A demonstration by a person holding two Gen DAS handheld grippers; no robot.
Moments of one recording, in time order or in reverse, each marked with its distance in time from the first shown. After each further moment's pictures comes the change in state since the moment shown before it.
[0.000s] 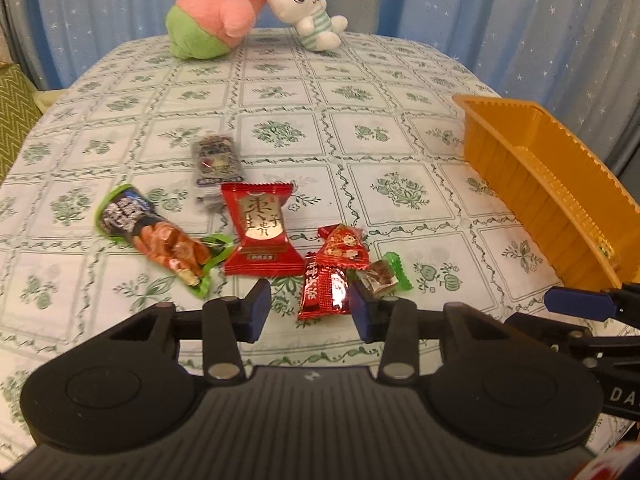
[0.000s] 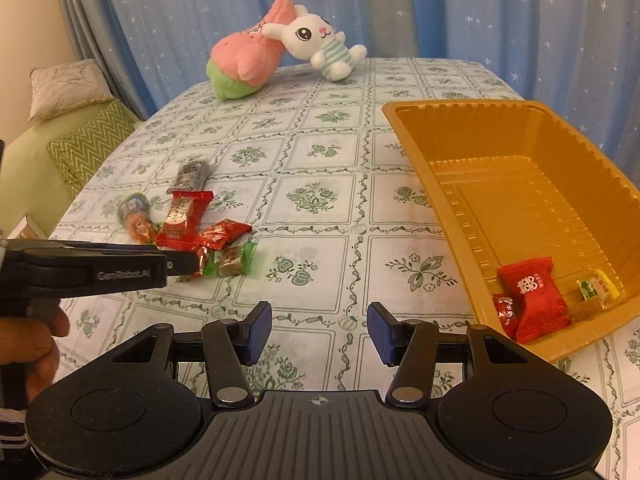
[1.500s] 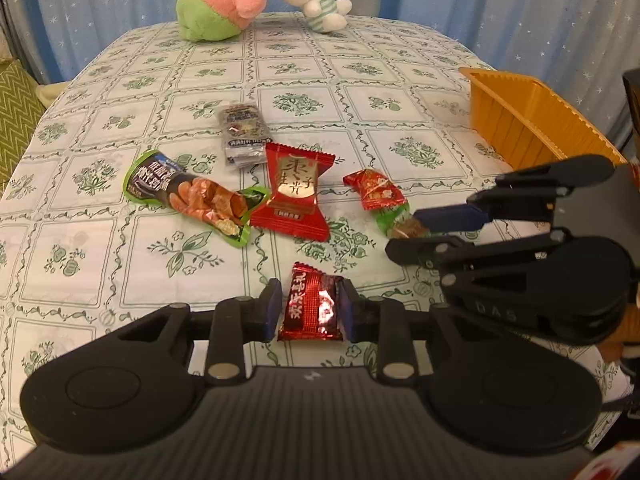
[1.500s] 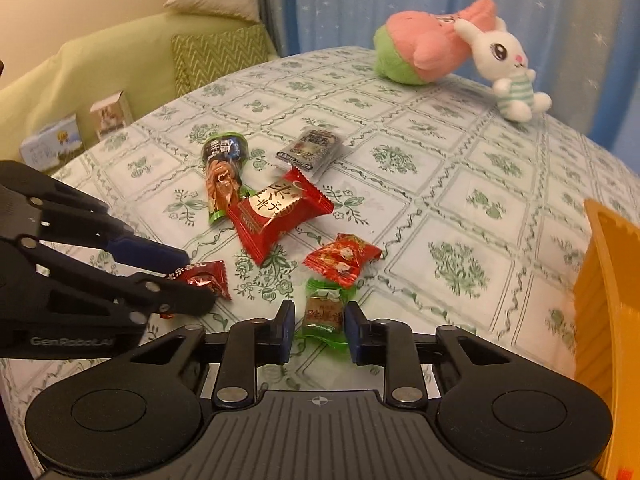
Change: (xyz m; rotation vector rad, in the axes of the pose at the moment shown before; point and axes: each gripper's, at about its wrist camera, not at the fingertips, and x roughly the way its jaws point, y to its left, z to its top) left arm -0.017 0.019 -0.024 0.034 0.032 0.009; right arm 0.090 0.055 0.022 -0.485 0.050 0.223
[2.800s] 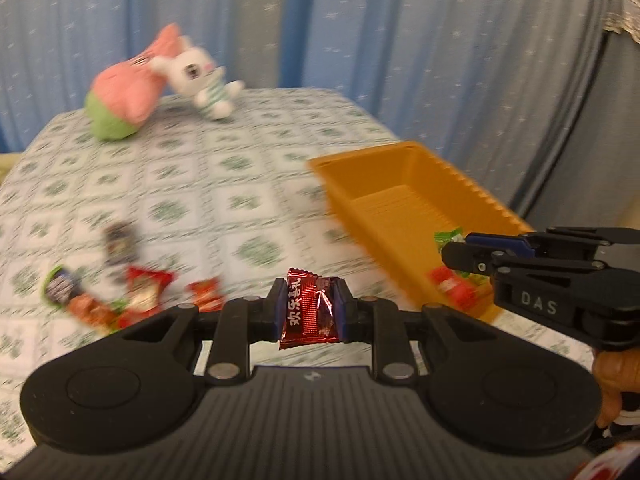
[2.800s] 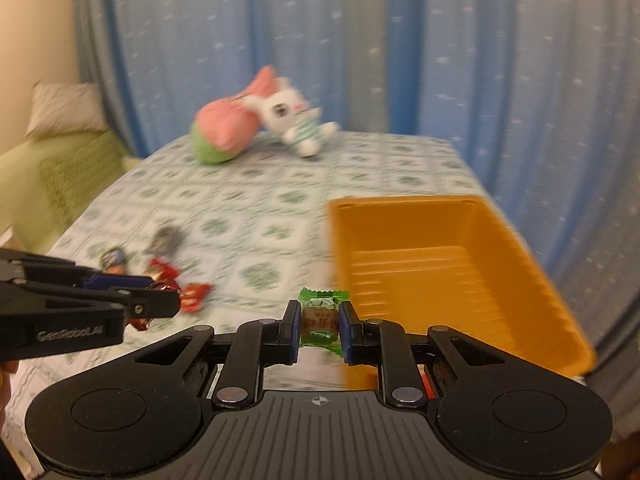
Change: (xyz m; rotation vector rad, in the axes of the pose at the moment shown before) left arm -0.065 -0.116 0.050 0.095 -0.156 -0.179; right arm -0.175 -0.050 -0.036 0.387 -0.187 -0.353
